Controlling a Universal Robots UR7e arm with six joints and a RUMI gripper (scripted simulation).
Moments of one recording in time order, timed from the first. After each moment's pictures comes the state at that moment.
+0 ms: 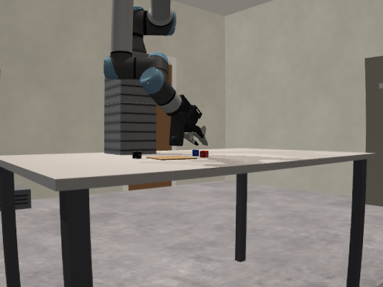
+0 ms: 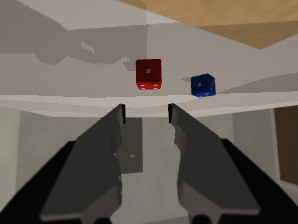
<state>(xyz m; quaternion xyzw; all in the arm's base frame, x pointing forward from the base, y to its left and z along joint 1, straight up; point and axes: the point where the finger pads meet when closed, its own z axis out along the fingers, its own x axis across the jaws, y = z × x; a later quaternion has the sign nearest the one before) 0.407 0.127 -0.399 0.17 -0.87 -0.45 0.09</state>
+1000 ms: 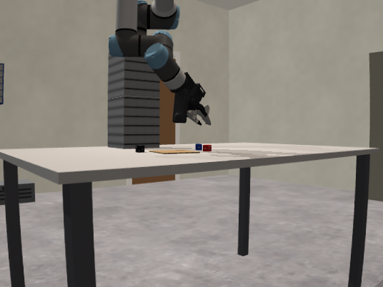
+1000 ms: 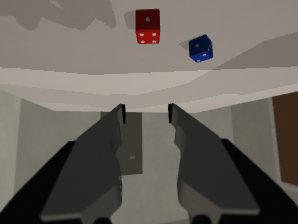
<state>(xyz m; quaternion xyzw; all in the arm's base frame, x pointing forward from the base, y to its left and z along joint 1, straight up) 0.407 0.127 -0.345 0.17 -0.88 -0.44 0.09</state>
